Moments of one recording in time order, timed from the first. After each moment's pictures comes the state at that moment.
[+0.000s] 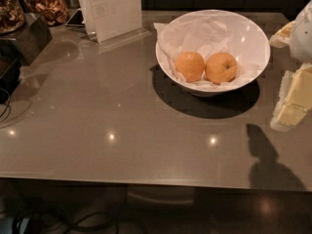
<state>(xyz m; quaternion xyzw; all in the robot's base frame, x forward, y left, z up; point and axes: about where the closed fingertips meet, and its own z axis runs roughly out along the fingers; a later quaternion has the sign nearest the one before) 0.438 -0.217 0.976 -0.60 0.78 -0.03 0.16</state>
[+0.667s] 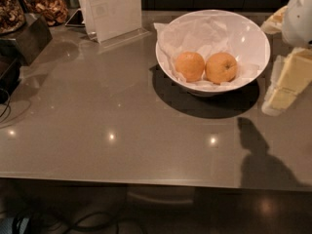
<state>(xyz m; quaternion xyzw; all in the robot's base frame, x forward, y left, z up) 0.459 -0.209 0.989 -0.61 0.77 -0.04 0.18</state>
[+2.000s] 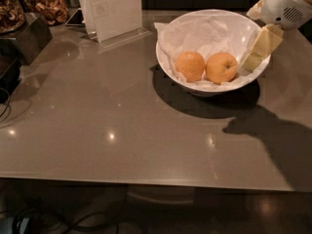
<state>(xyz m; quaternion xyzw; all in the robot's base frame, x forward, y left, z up) 0.586 -0.215 0.970 -0.57 0.78 0.02 0.25</state>
